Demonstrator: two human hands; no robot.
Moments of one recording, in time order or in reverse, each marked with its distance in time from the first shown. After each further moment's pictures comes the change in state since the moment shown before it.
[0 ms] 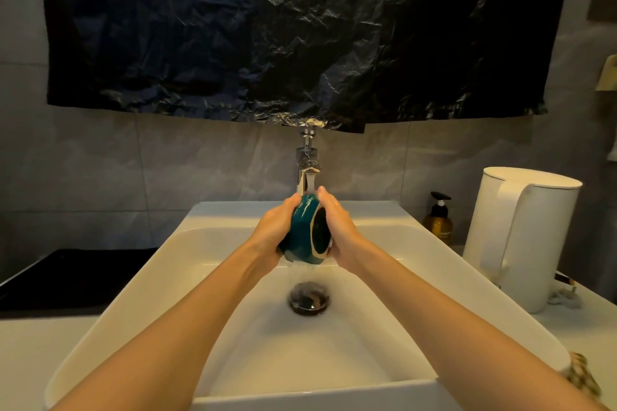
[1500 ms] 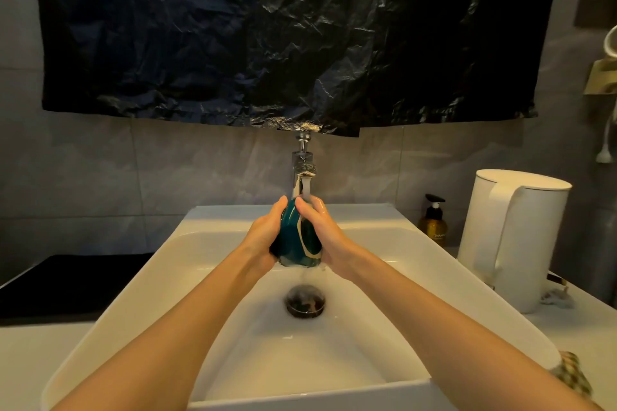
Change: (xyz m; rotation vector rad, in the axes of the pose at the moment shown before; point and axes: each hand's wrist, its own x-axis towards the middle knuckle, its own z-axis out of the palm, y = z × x) left_hand 0.004 -0.001 -0.005 -0.141 0.018 -0.091; right_hand 0.003 0.012 0.006 -0.156 -0.141 -0.090
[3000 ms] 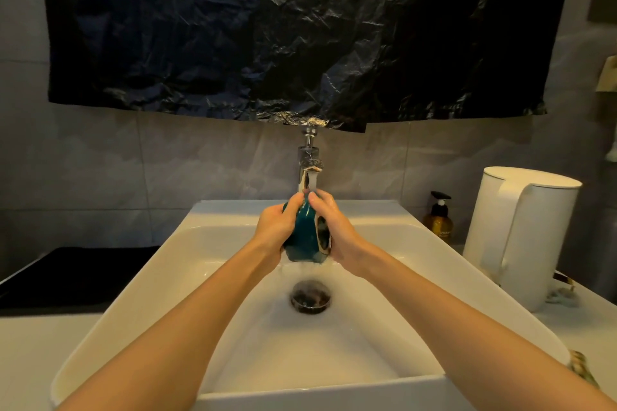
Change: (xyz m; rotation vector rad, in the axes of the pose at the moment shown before) left_hand -0.010 0.002 0.010 0.219 0.099 0.202; right_hand 0.000 0.003 -0.010 0.093 -0.025 -0.050
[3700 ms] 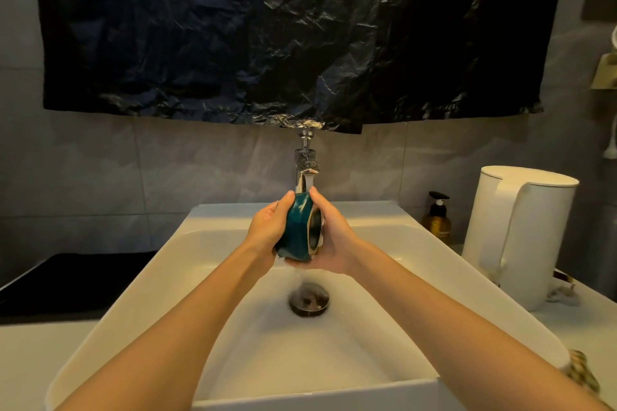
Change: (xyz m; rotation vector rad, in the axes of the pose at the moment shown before) left_hand 0.005 -0.002 -0.009 -0.122 -0.051 -0.026; right_hand 0.003 -0.004 0.003 0.395 -0.007 0.383
